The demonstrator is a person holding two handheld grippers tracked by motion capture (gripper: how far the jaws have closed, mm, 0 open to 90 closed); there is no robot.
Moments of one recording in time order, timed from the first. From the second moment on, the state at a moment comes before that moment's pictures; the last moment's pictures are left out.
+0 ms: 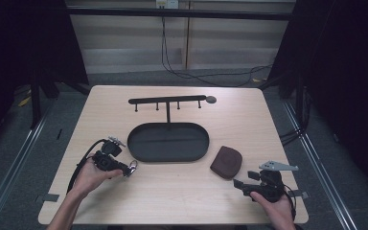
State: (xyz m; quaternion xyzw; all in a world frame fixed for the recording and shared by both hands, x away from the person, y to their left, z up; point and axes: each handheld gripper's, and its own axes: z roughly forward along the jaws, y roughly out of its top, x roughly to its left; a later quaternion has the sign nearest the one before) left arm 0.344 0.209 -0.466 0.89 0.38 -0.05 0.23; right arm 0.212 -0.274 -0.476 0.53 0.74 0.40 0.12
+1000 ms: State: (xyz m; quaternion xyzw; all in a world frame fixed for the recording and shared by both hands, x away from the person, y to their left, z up) left arm 0.342 0.177 -0.469 0.91 0.38 -0.04 0.18; right arm 0.213 -0.274 -0.477 0.53 0.74 0.40 0.12
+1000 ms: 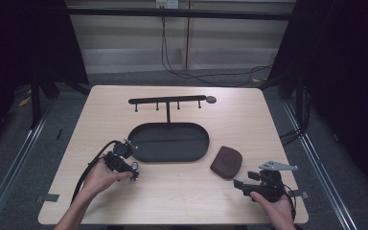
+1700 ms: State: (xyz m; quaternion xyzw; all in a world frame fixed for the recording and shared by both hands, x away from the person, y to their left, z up) left arm 0.341 0.162 -0.470 0.90 0.40 -0.02 0.19; right arm 0.213 -0.273 -0.477 0.53 0.74 0.39 0.12
